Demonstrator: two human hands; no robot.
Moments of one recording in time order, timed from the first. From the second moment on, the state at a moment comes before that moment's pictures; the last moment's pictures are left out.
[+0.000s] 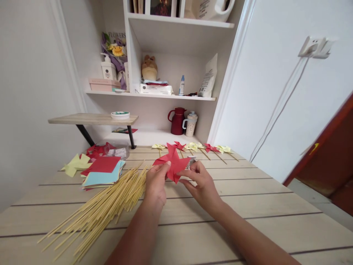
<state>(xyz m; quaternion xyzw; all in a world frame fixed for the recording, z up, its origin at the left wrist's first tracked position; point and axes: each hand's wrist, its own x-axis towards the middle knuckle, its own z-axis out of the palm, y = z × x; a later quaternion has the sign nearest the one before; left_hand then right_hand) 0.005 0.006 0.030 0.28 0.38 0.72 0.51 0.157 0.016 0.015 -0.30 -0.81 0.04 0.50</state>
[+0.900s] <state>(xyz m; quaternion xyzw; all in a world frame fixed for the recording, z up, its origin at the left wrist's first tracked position) 0.016 0.002 0.029 0.37 0.41 0.69 0.47 0.161 0.017 0.032 -0.41 -0.69 0.19 0.57</state>
